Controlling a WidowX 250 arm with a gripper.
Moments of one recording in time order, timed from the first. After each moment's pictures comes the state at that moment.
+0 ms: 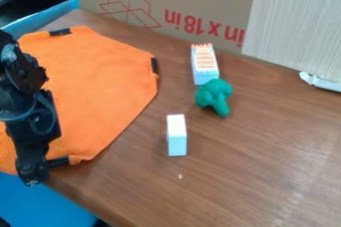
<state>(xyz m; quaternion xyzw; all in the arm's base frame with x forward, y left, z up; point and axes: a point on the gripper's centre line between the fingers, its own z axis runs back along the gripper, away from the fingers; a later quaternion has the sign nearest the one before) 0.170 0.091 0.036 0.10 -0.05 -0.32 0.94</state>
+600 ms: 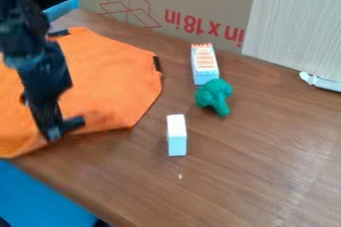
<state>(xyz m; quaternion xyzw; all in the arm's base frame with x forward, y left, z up) 0.205 0.098 0.067 0.02 -0.05 -0.24 0.97</state>
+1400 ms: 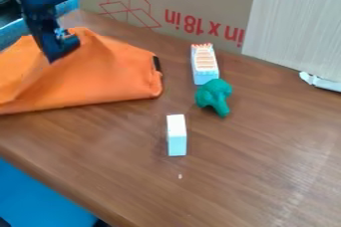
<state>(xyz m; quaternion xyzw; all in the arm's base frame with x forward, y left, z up) 0.276 0.164 0.118 -0.03 -0.07 -0.13 0.99</state>
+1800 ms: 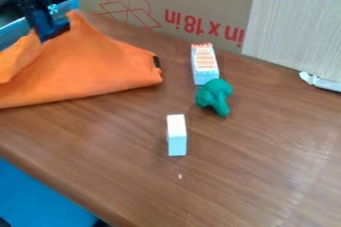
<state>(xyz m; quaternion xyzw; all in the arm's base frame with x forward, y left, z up) 0.293 0.195 0.128 -0.03 -0.05 -0.09 0.99</state>
